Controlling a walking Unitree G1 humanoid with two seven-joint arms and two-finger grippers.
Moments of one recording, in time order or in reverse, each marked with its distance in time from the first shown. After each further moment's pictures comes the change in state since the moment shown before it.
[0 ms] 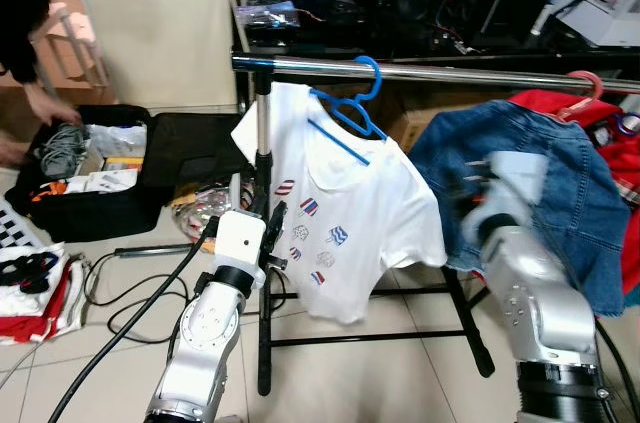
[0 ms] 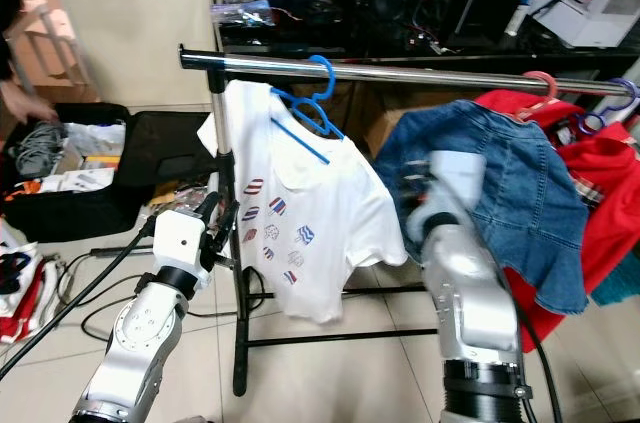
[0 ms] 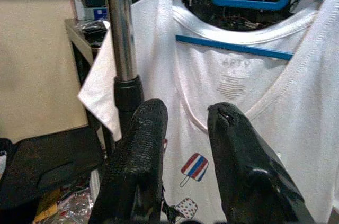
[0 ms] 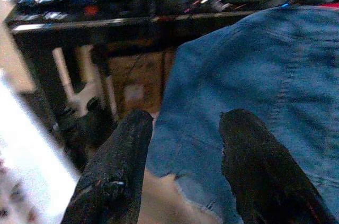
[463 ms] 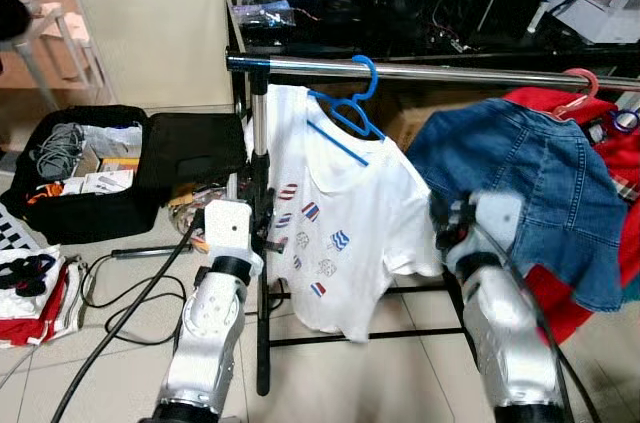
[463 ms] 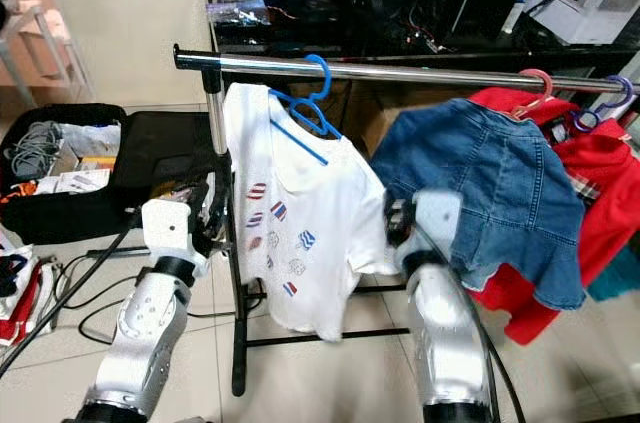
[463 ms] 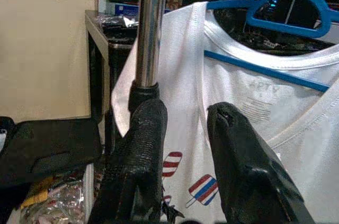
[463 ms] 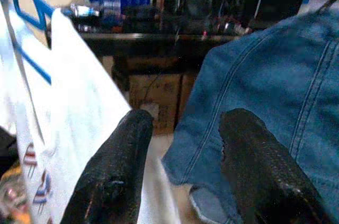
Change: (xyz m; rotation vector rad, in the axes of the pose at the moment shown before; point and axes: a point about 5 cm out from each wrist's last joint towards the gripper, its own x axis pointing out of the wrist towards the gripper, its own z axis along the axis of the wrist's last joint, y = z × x) left arm 0.009 0.004 0.003 -0.121 -0.014 0.104; right arm -0.019 0.018 -0.047 -0.048 -0.144 0.120
